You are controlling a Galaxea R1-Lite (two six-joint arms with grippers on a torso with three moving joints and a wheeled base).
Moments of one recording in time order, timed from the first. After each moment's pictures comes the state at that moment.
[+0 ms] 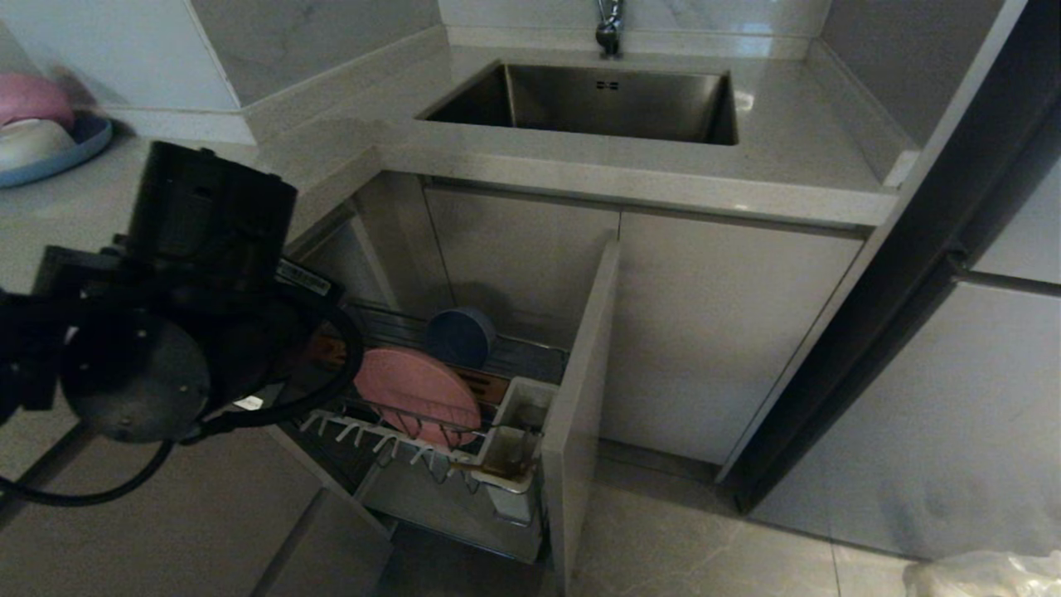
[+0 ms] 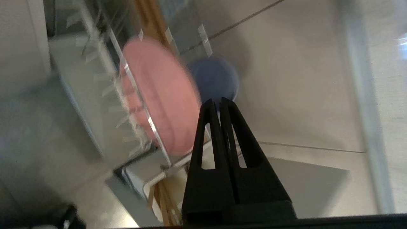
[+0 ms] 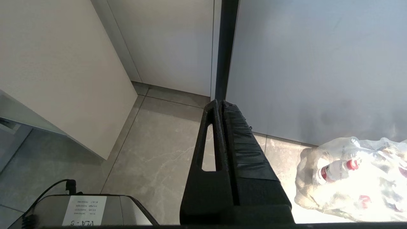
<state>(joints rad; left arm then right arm) -0.61 1.47 -1.11 0.20 0.79 -1.31 -0.01 0.00 -0.06 0.17 0.00 0.00</state>
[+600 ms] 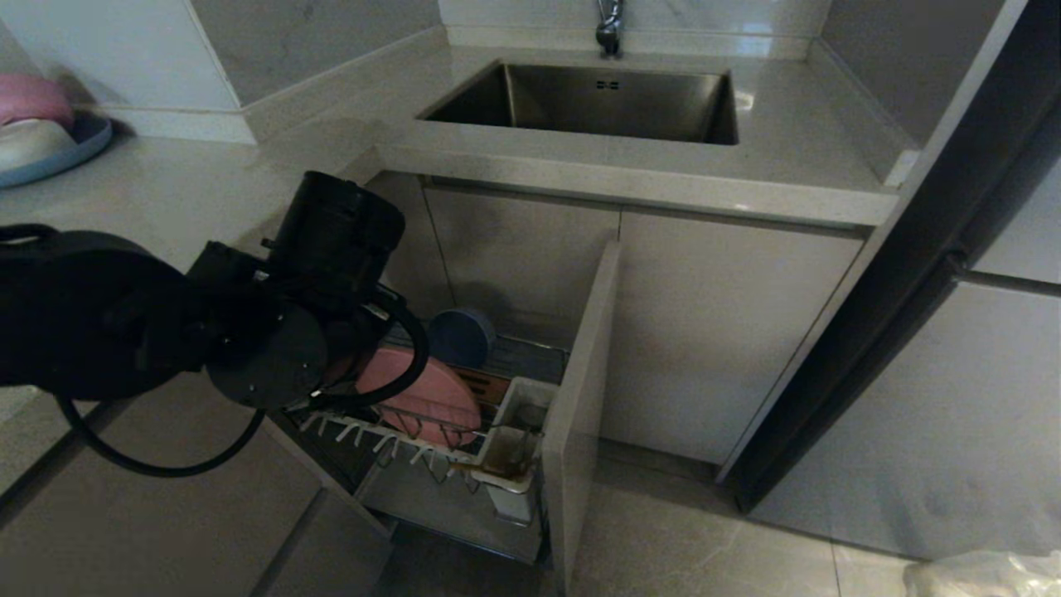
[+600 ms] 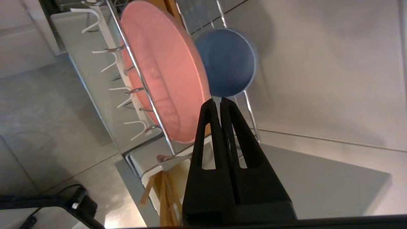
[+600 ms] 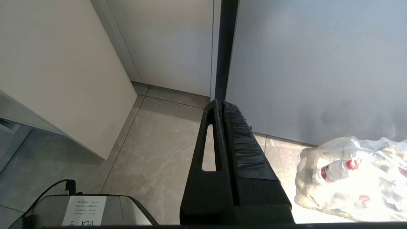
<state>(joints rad) -0.61 1.63 -1.23 0.29 0.75 -1.36 -0.01 0.00 -0.06 0.17 0.00 0.00</state>
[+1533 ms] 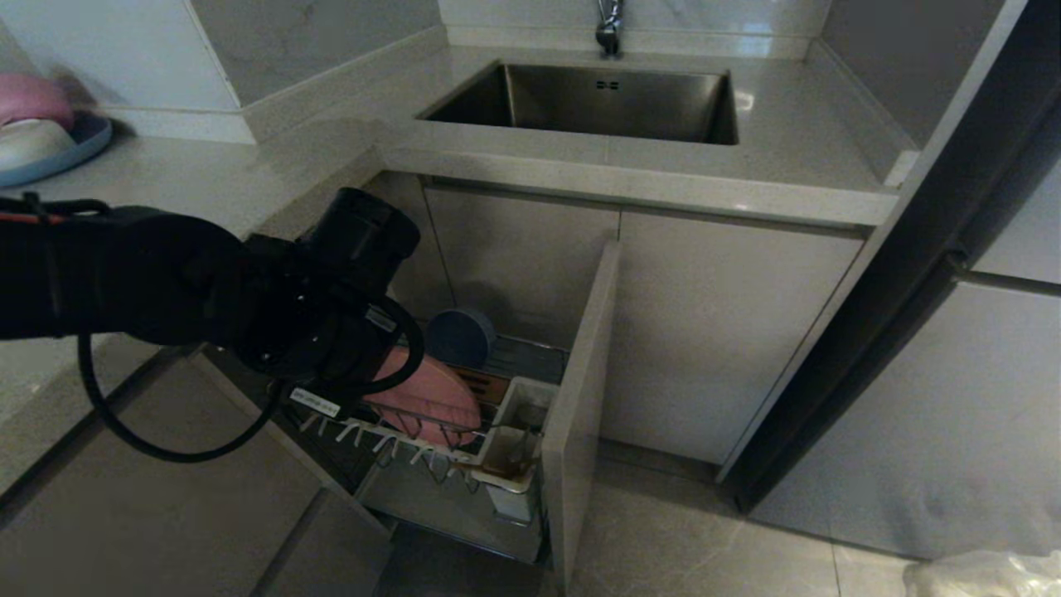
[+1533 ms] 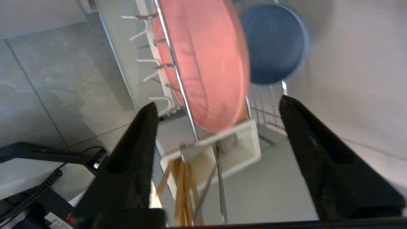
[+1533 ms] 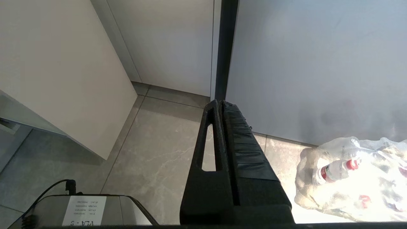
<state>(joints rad) -0.53 1.73 -1.35 0.49 0.58 -1.46 -0.01 0.00 -0.06 0.17 0.00 0.00</state>
